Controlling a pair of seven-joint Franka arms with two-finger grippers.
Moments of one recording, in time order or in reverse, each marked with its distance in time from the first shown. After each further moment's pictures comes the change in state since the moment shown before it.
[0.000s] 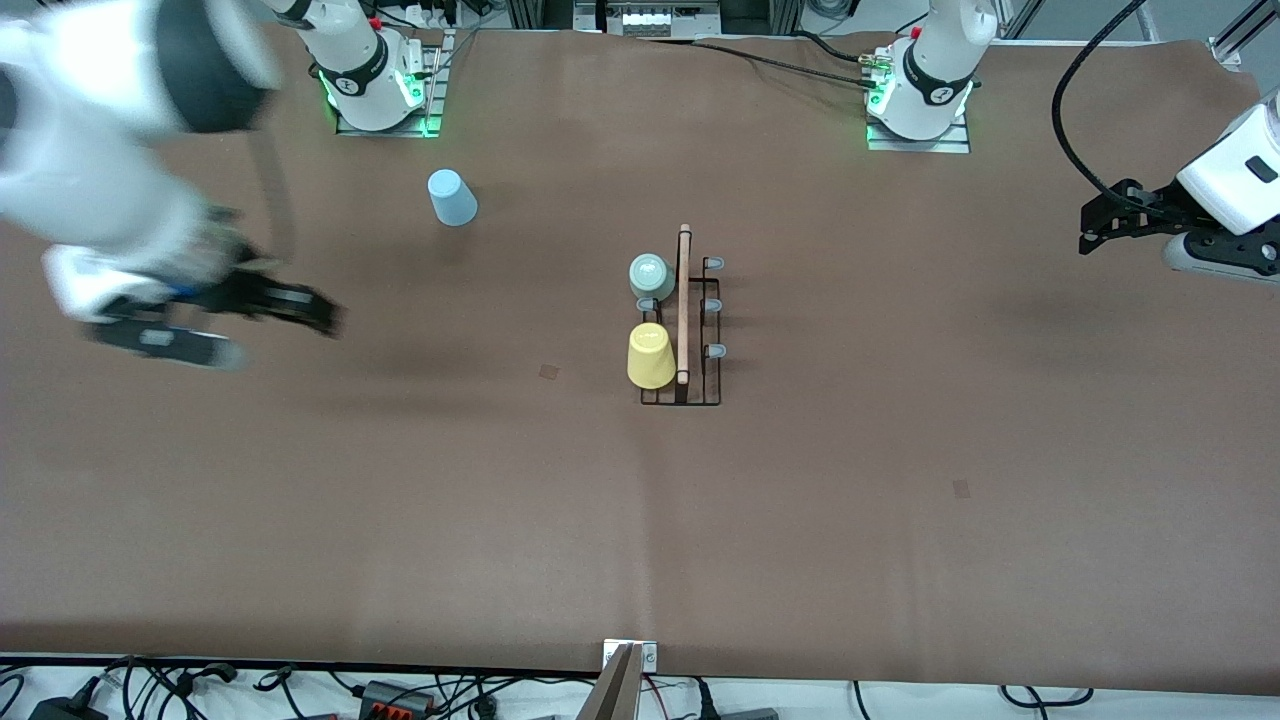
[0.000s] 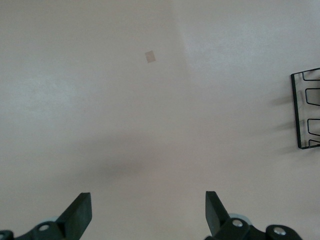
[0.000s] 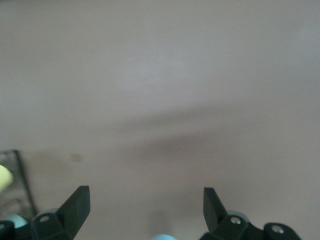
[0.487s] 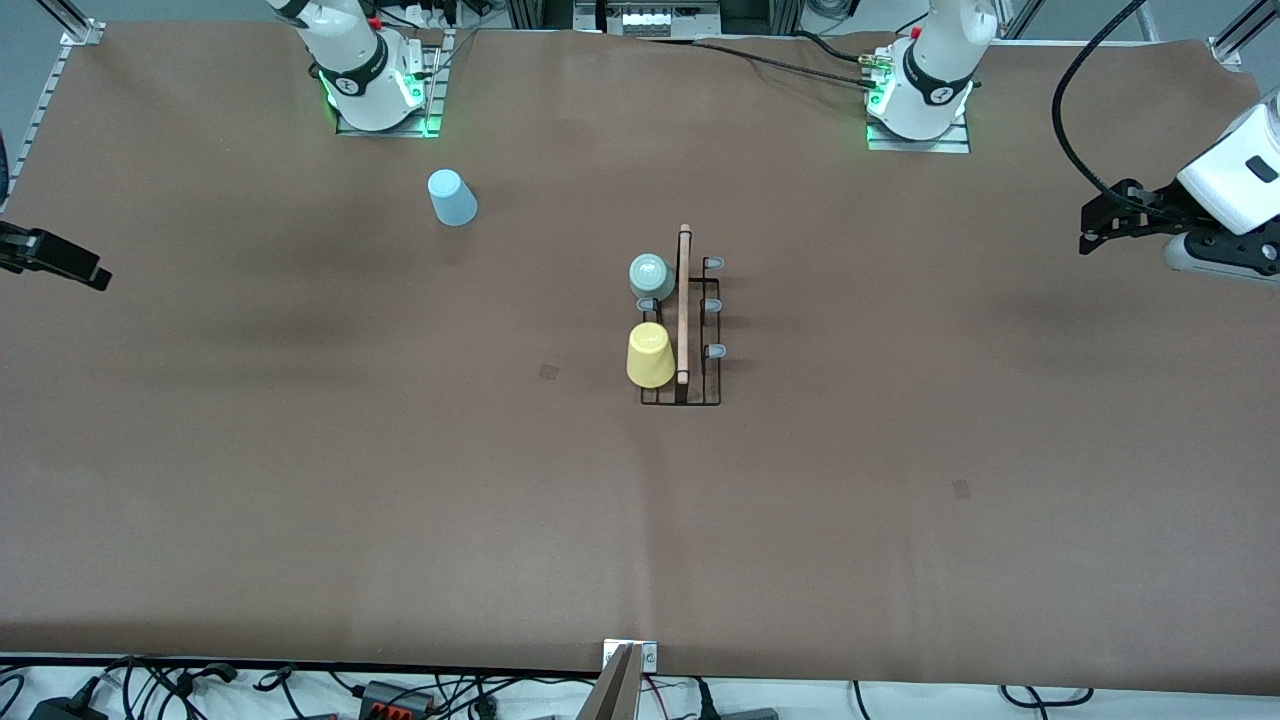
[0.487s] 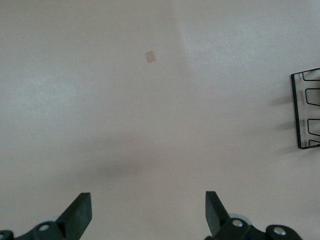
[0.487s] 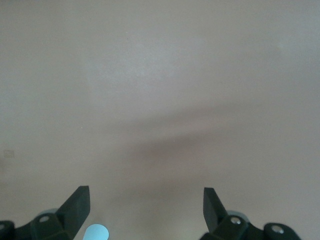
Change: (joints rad) left arm 0.000 0.000 0.000 0.000 0.000 0.000 0.000; right arm -0.119 -0.071 -0.144 -0.001 -0.001 -0.079 -0.238
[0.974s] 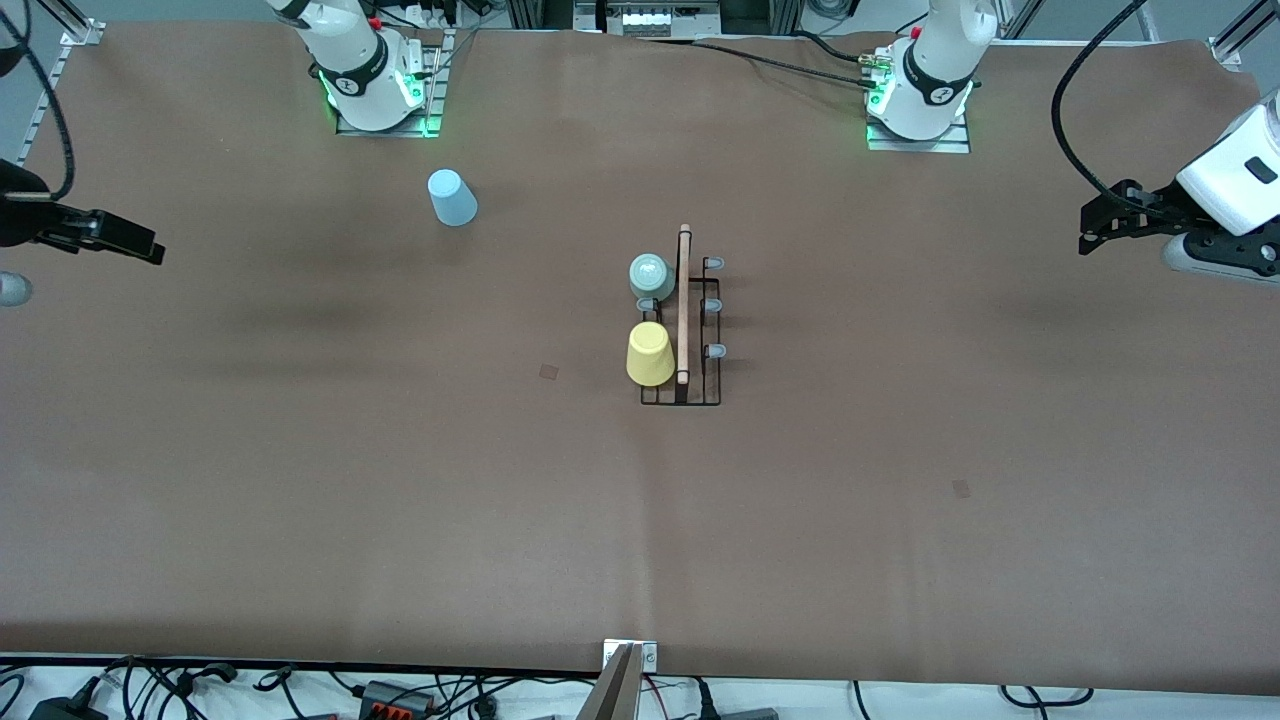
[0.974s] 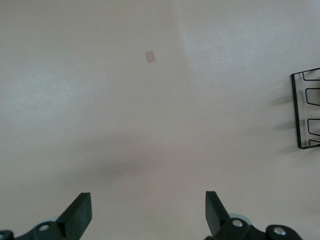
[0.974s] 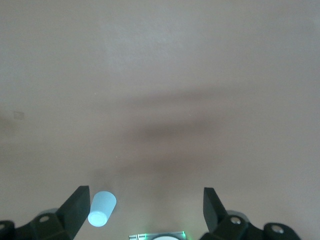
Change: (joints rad) left arm 0.000 0.001 0.000 0.000 0.000 0.000 0.000; right arm 0.078 -0.012 0.005 -0.014 0.016 -0.093 0.001
